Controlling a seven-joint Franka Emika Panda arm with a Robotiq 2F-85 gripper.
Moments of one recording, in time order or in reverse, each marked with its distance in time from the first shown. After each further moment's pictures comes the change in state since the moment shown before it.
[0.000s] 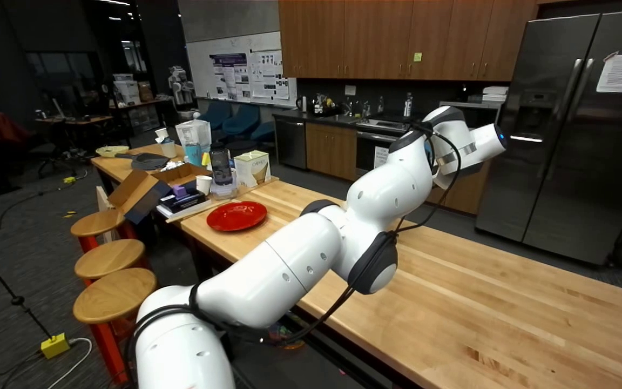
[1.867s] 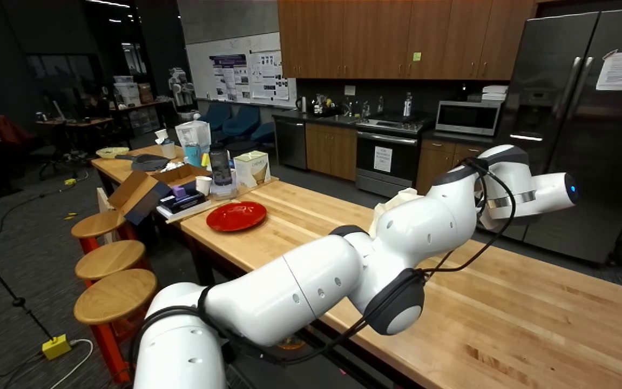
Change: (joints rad) arm -0.180 0.102 -0.077 -0.003 0.103 0.071 0.276
